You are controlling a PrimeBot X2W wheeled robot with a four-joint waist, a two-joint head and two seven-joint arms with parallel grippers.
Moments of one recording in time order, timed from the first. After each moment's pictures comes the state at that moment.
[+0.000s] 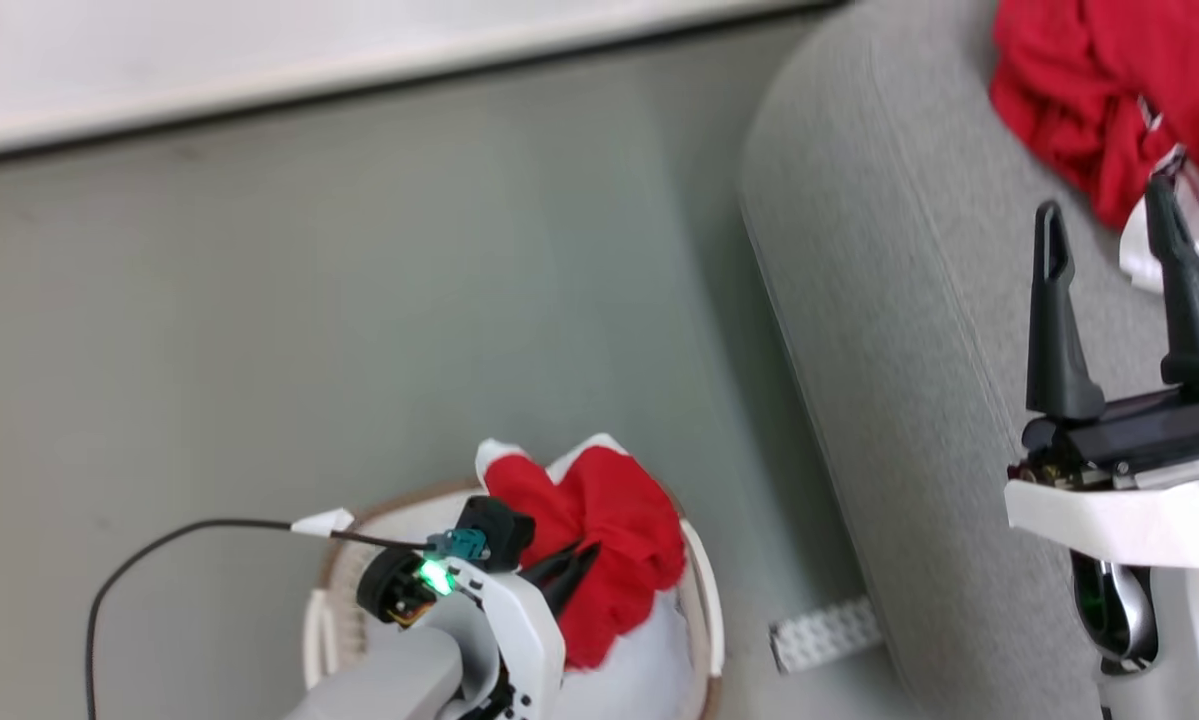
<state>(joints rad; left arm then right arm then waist) -0.75 0.20 -1.25 0.87 -0.90 -0.13 -0.26 -0.40 -0.06 0.05 -0.05 0.19 0.13 -0.26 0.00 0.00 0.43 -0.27</state>
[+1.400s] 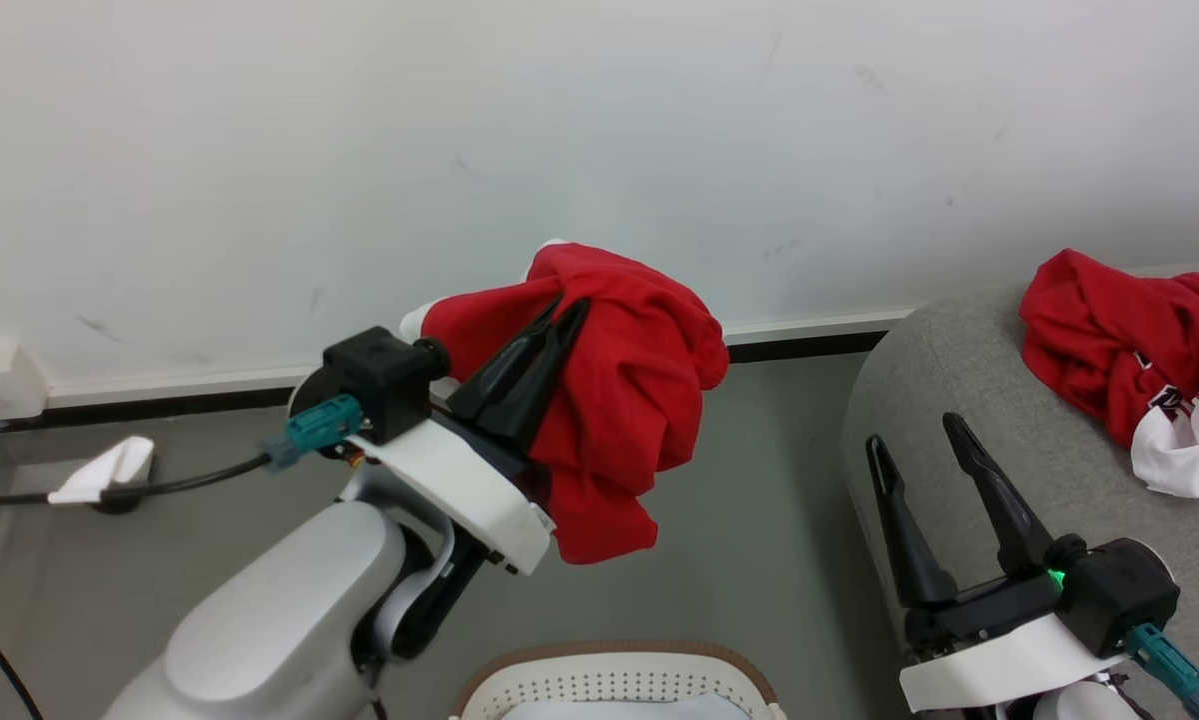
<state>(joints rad) -0.71 0.42 -0.84 0.11 -0.77 0.10 -0.20 -0.20 -0.10 0.25 0.12 0.31 0.13 -0.26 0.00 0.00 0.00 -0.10</state>
